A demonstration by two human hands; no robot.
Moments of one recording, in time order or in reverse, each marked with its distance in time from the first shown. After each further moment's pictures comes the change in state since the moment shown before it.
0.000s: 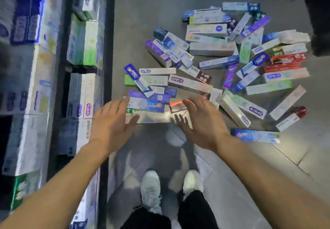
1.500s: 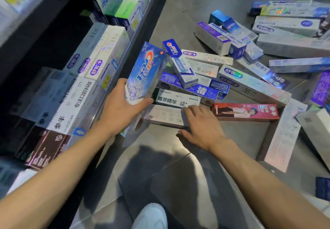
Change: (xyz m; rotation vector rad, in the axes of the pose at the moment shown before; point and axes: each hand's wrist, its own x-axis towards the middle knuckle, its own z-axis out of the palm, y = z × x) left_hand 0.013 -0.084 0.208 -0.747 0.435 -0.370; right_hand 0.112 0.007 0.295 -0.223 -0.039 -0.300
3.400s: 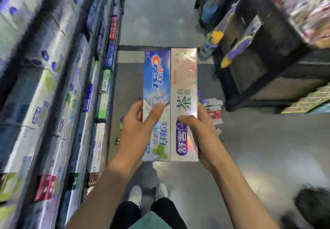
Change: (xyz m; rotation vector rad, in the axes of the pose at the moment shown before) left_hand -0.146 0.730 -0.402 -0.848 -0.381 -0.165; right_hand -0.322 -0.102 -0.824 1.751 0.488 0.589
